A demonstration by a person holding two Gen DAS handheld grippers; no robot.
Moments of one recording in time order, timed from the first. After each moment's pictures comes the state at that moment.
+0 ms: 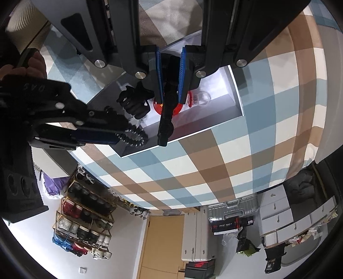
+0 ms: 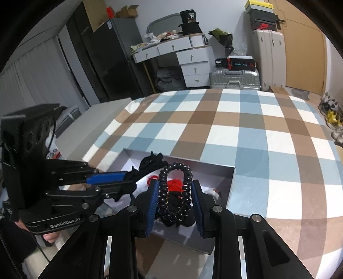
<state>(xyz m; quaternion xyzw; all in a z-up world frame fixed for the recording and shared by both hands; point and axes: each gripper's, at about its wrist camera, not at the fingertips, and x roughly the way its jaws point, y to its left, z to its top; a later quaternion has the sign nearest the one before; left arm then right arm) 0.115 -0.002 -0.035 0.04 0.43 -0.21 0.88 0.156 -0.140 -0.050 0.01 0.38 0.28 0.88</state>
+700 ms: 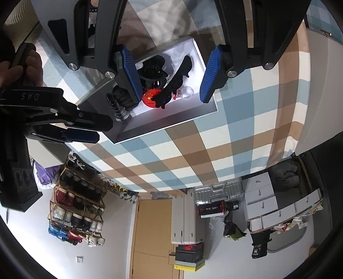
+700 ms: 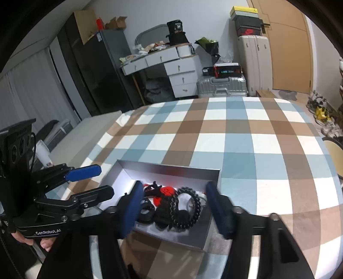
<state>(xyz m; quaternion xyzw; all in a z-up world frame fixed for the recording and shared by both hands) 0.099 0.014 -0.022 0.04 0.37 -0.17 0.91 0.145 -0.154 -0.041 0.04 0.35 0.25 0.90</state>
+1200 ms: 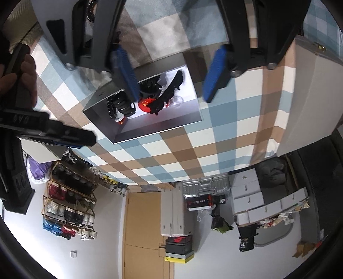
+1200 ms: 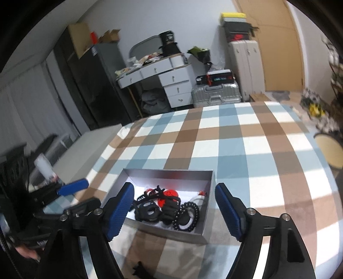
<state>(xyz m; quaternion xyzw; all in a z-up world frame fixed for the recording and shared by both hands) 0.071 0.020 -0.015 0.05 0.35 -0.12 0.93 0.125 -0.172 -0.025 0.09 0.33 0.23 0.91</state>
